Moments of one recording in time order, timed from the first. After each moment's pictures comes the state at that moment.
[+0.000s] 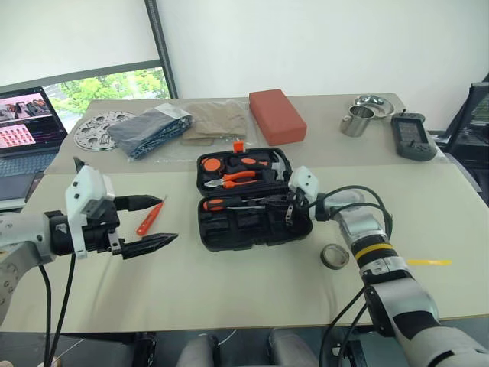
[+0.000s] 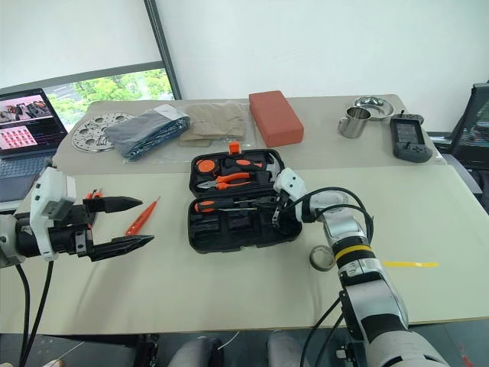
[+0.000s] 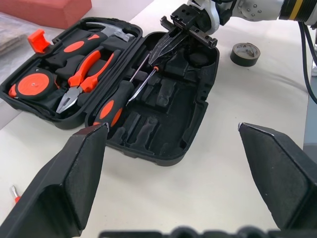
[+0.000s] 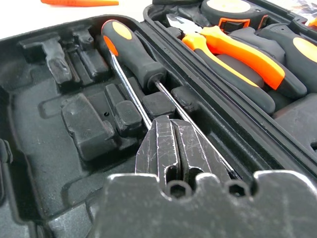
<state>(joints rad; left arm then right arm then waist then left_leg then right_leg) -0.02 1.01 0.45 -0.52 -0.79 0.76 -1.02 -0.78 -0.36 0.15 0.71 0.03 -0.05 1.09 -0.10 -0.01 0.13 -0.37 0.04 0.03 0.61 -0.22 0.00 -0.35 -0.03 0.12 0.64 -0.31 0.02</state>
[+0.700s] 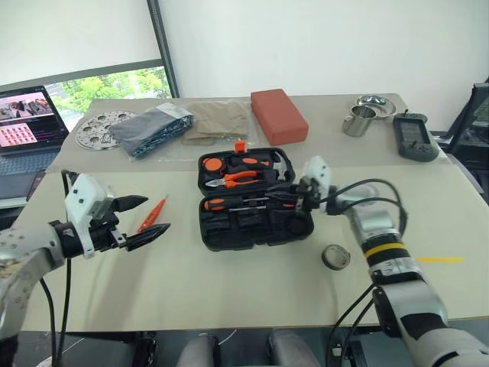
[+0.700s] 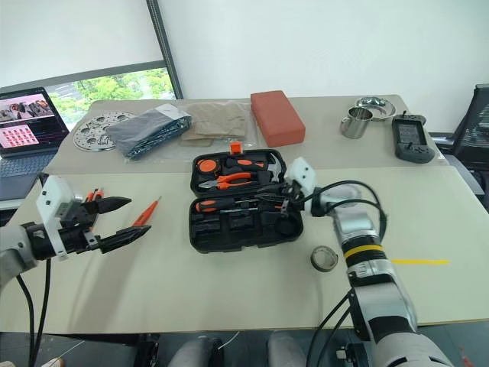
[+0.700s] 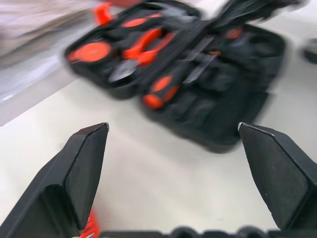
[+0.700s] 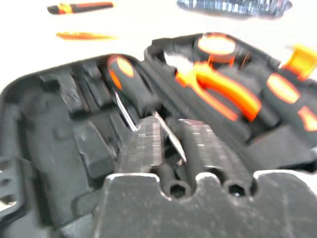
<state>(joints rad) 0.02 0.85 0.41 -0.41 -0.60 0.67 -0.81 -0.72 -0.45 0.05 0.53 0.20 0.04 1.18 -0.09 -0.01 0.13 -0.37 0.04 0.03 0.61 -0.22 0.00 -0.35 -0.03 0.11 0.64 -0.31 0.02</state>
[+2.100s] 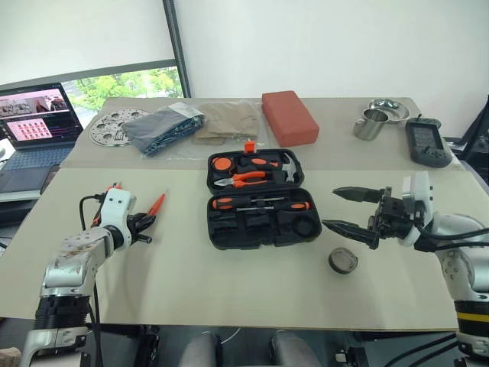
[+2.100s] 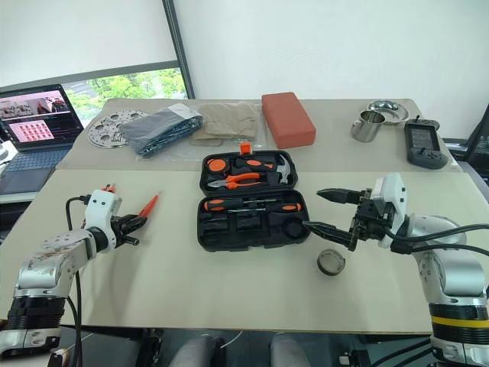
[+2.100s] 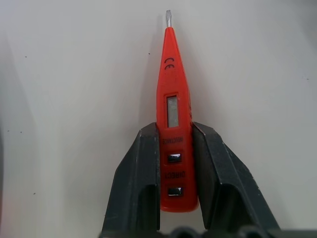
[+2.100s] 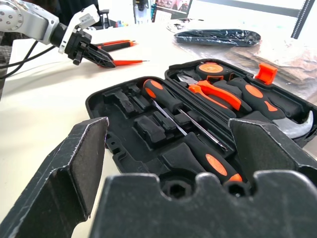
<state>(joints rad) -0.26 0.63 0.18 0.07 -0.30 0.70 -0.52 -0.22 -0.74 -0.22 -0.11 0.57 0.31 1.20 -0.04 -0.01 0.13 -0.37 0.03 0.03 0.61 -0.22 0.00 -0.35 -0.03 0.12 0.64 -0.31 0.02</state>
